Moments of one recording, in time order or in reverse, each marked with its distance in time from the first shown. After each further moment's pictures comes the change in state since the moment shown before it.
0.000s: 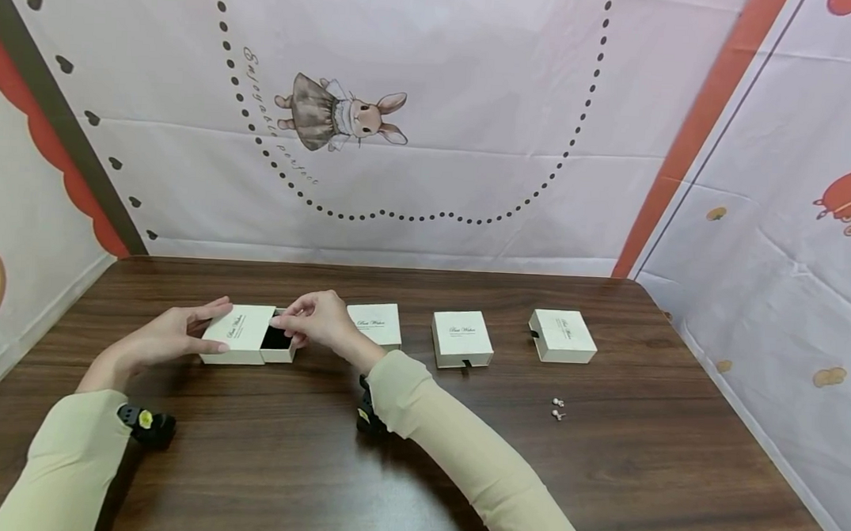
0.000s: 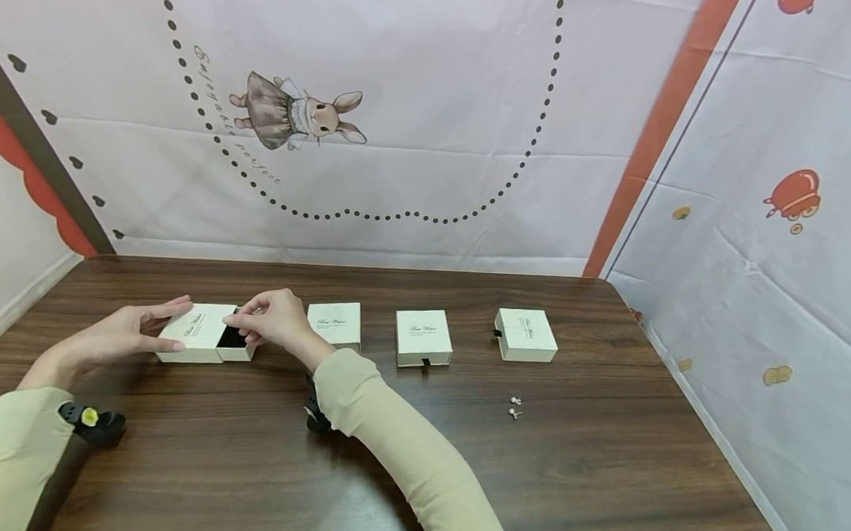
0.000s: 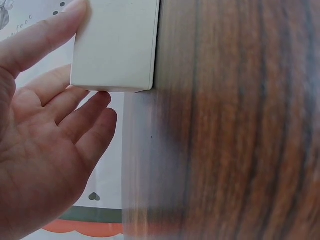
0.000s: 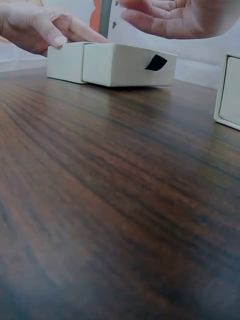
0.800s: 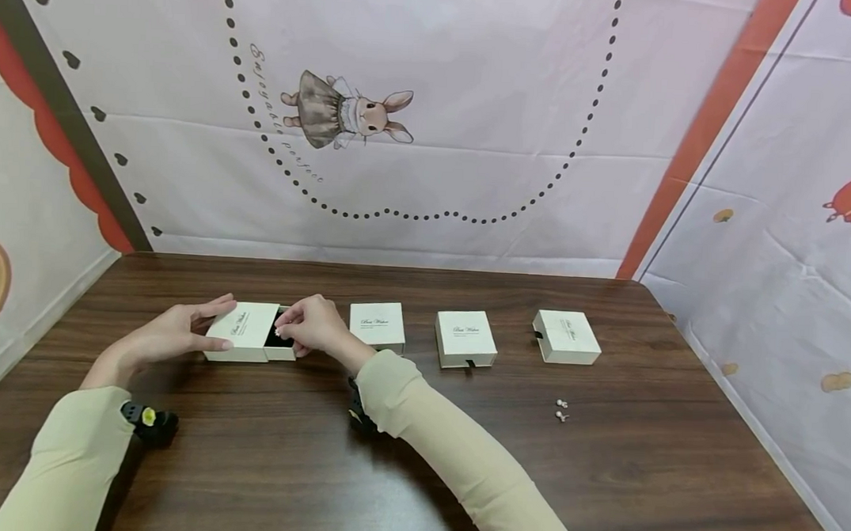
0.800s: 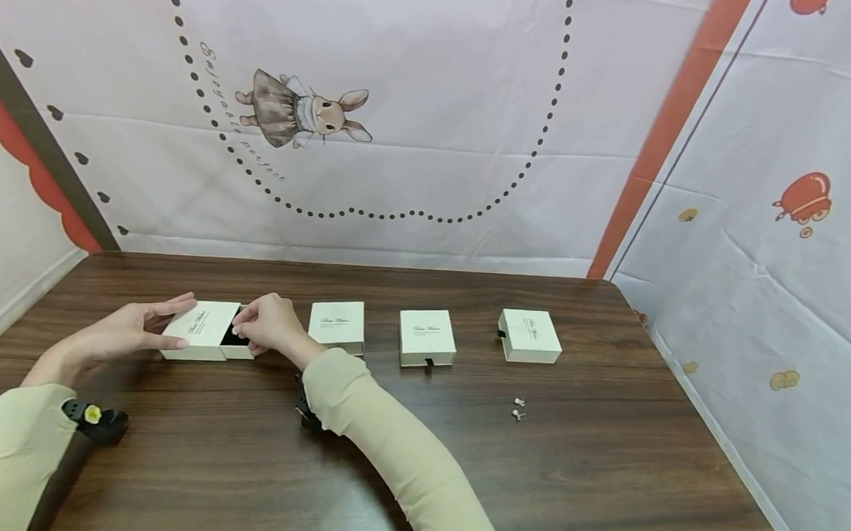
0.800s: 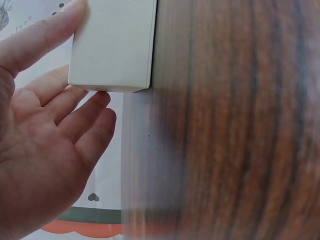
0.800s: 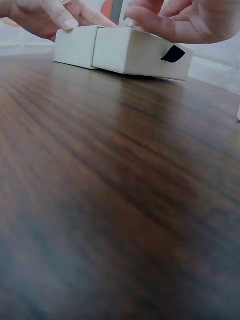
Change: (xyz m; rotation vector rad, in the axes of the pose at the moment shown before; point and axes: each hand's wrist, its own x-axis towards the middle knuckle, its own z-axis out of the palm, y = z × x) left_hand -0.002 0.001 0.000 0.005 0.003 0.009; right_hand 0.009 0.006 0.017 -0.263 -0.044 0.038
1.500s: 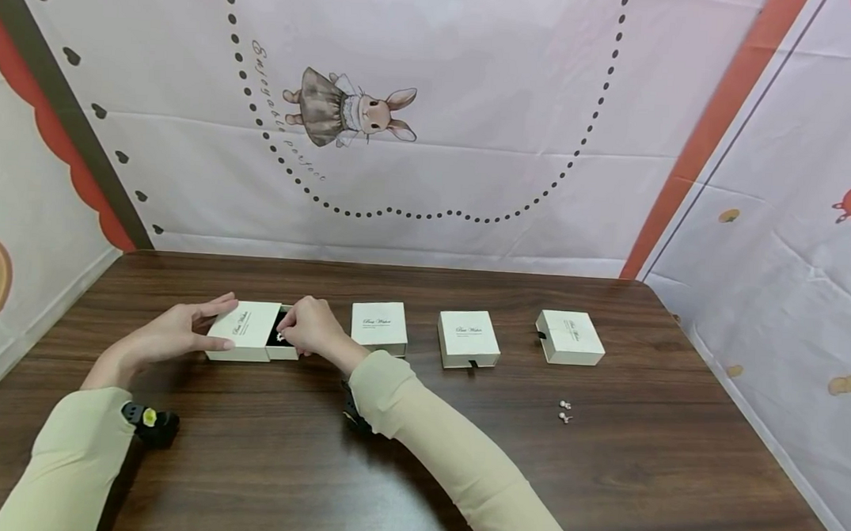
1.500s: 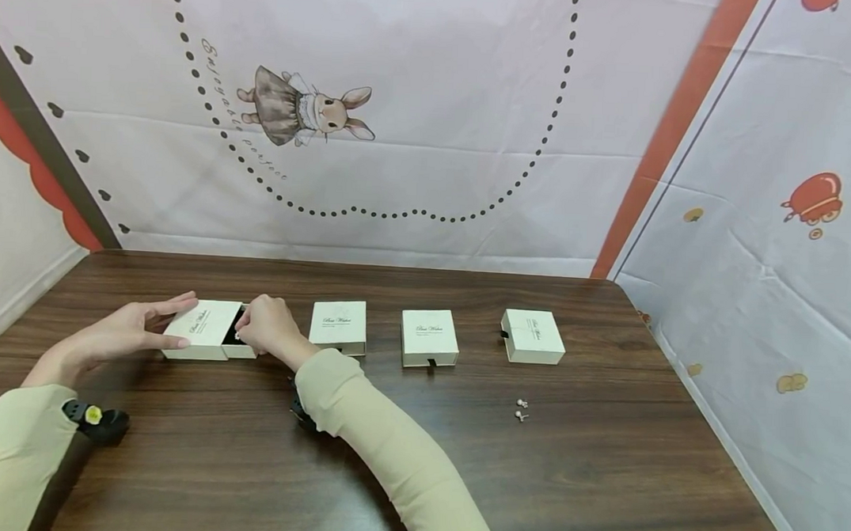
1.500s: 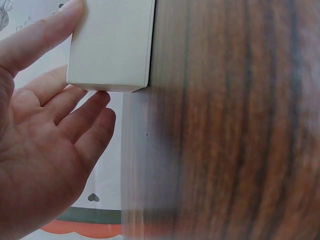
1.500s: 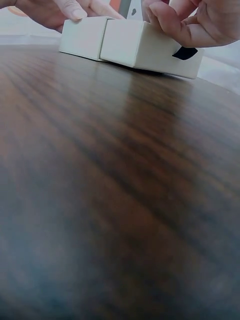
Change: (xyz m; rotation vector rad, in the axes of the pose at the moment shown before) left_hand 0.002 -0.004 0.000 -0.012 0.006 -0.003; right_hand 0.006 -0.005 0.007 -0.359 0.015 -0.034
